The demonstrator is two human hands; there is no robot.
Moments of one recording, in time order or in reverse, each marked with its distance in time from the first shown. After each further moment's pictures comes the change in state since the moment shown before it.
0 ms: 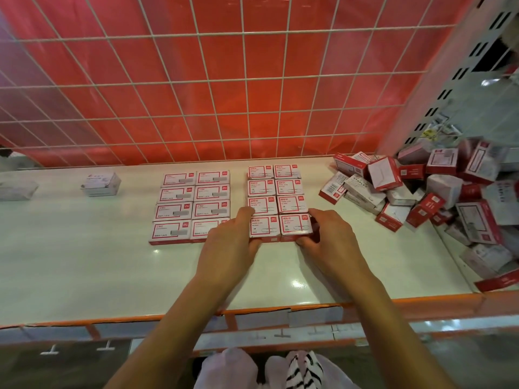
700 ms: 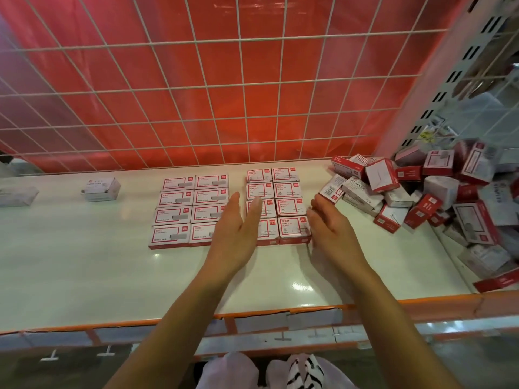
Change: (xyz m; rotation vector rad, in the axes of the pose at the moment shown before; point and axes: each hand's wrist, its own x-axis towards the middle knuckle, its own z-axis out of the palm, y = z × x) left_hand 0.015 0.013 0.000 -0.628 -0.017 -0.219; right_hand -0.001 -0.013 -0.013 0.599 -0.020 0.245
